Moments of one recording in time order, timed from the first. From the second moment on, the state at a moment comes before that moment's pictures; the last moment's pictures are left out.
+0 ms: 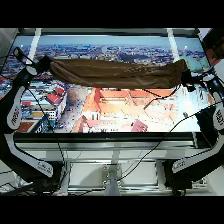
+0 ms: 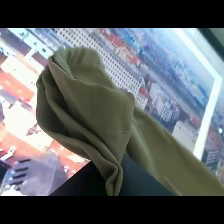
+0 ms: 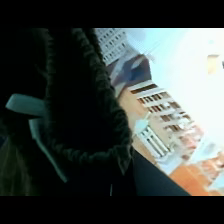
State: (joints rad) left arm 0.19 -1.80 1.49 1.09 -0.24 -1.71; right arm -0.44 -1.77 1.39 -0.99 0.63 1.79
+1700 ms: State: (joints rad) left arm 0.27 -1.55 1.29 1.61 -1.09 -1.66; right arm -0.48 -1.56 1.48 -1.52 1.53 1.69
